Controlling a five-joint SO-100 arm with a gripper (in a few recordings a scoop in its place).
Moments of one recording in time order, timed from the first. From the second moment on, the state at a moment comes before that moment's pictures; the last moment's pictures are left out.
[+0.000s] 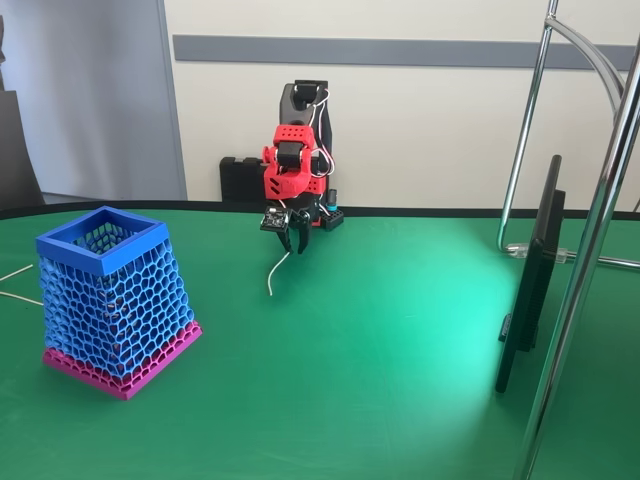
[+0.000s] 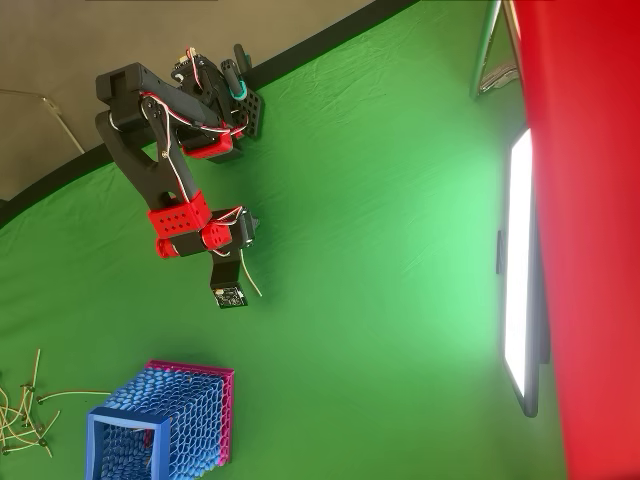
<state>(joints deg) 10.0 97.1 125.9 73.0 -83.8</state>
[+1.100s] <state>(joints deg) 13.8 92.5 124.8 72.9 -85.7</state>
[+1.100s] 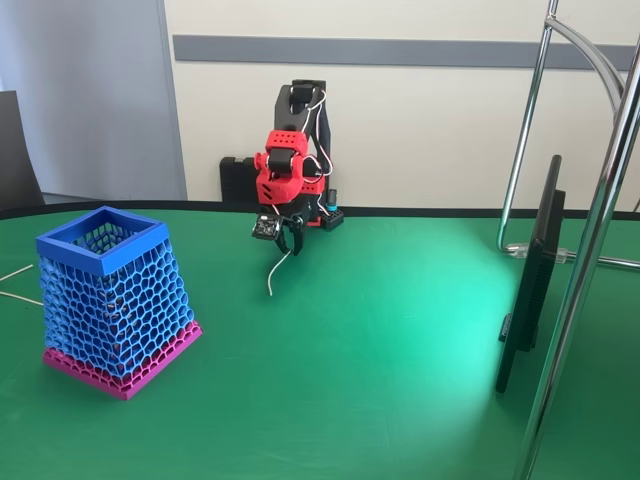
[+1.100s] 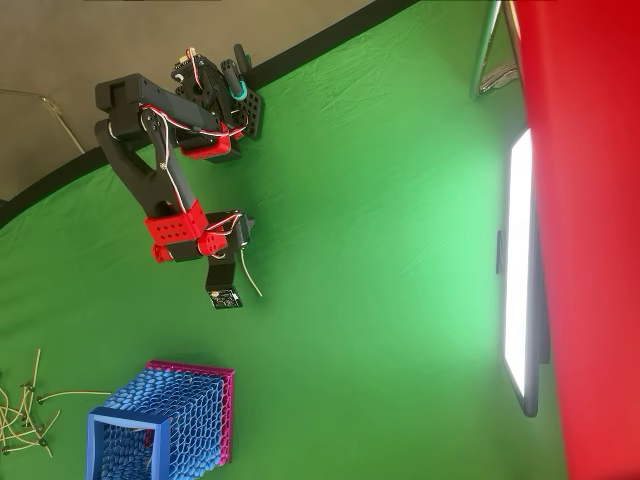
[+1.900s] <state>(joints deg) 14.5 88.9 124.6 70.8 -85.1</state>
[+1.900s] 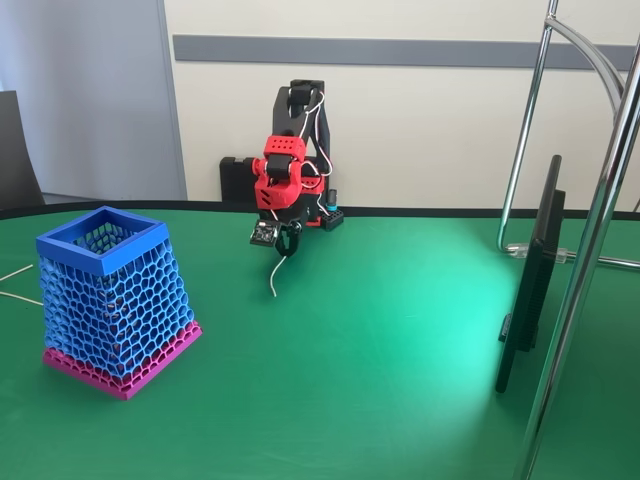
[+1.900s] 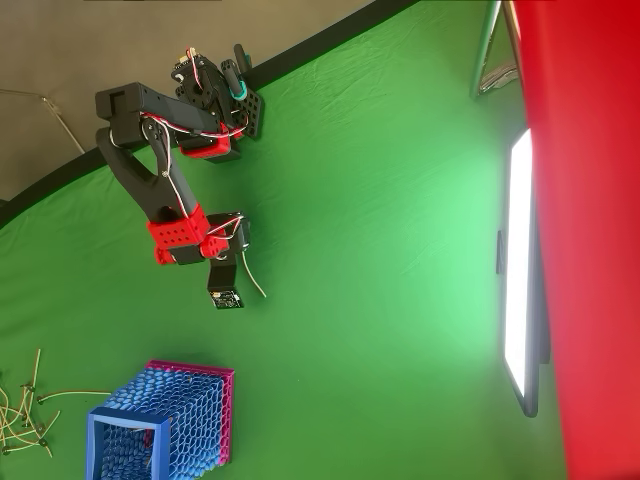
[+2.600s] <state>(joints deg) 10.4 88.9 117.2 71.2 -78.8</state>
